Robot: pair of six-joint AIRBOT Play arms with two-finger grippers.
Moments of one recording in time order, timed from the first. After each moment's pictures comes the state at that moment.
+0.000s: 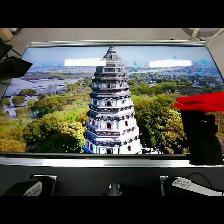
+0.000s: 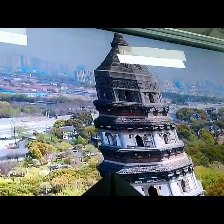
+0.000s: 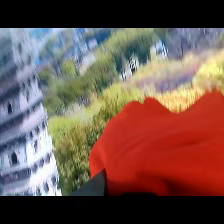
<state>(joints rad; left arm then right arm) 0.11 -1.03 1.38 1.03 -0.99 -1.38 -0.93 -1.39 1.54 -0.71 1.48 1.06</state>
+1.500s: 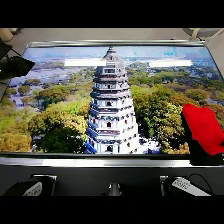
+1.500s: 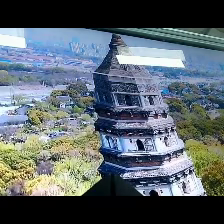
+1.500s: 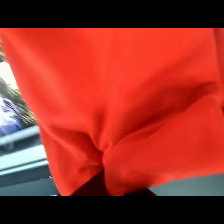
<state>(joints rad) 0.09 -1.05 1.38 1.03 -0.96 -1.37 -0.94 -1.29 1.22 -1.43 1.73 1.08</state>
